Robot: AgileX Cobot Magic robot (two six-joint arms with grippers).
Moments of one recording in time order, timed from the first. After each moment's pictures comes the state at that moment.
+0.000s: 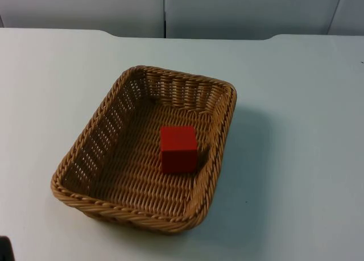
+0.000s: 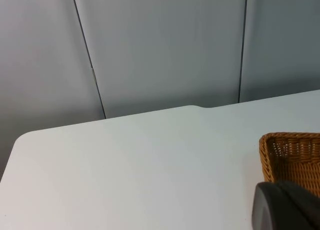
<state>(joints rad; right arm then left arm) 0.01 0.00 -0.55 0.05 1.07 -0.08 -0.12 0.18 -0.78 0.02 0.95 0.07</state>
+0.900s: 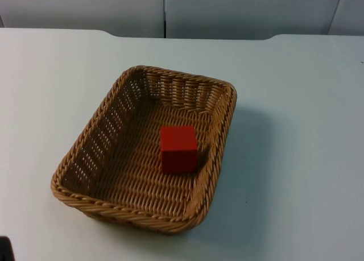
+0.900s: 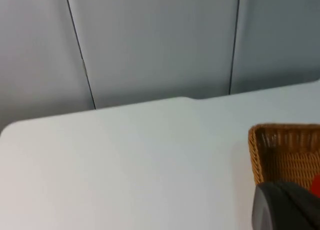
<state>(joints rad) 0.01 0.00 -0.52 0.08 1.09 -0.06 -0.12 0.18 -0.77 -0.02 1.00 0.07</state>
